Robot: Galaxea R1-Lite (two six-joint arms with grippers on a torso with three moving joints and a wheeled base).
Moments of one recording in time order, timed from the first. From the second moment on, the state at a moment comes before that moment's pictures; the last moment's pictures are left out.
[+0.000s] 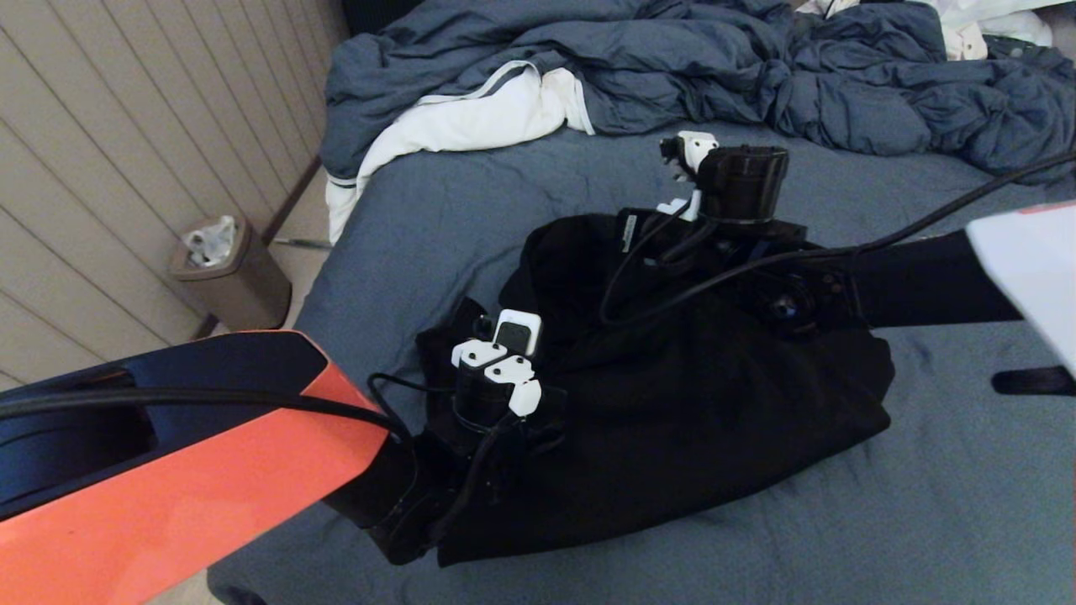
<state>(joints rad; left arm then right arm) -0.82 2.23 -1.02 -1.05 0.40 -0.07 0.41 2.06 -1.54 -0.53 -0.16 0.13</state>
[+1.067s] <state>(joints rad) -0.84 2.23 -1.02 -1.06 0.40 -0.08 0.43 2.19 -1.68 -0.43 -0.18 0.13</state>
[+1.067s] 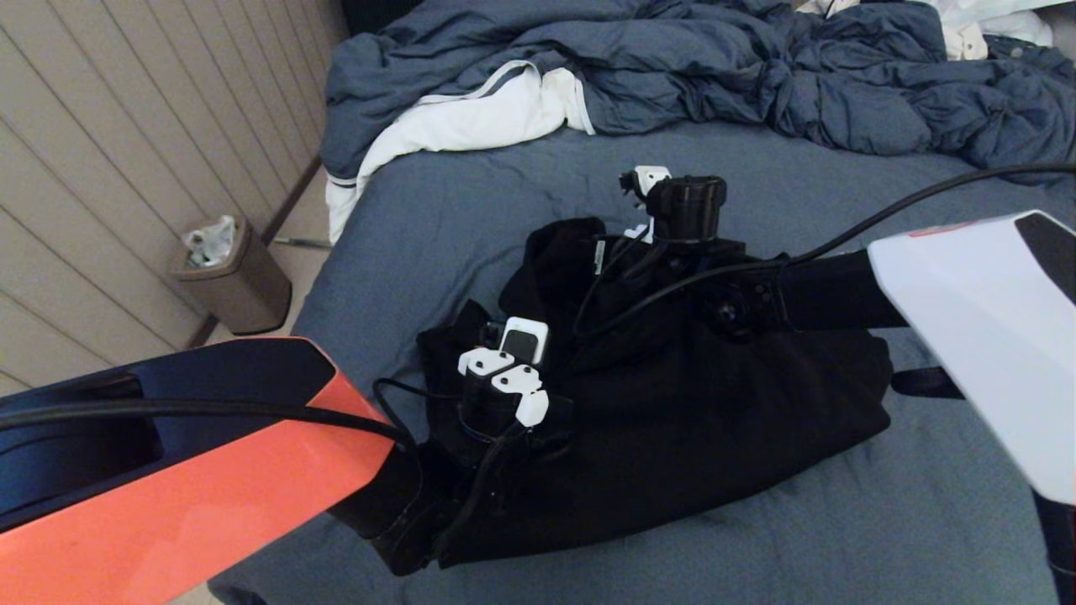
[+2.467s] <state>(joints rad) -0.84 2.23 -1.01 -1.06 0.40 -0.08 0.41 2.10 -1.85 -0.09 -0.10 0.30</state>
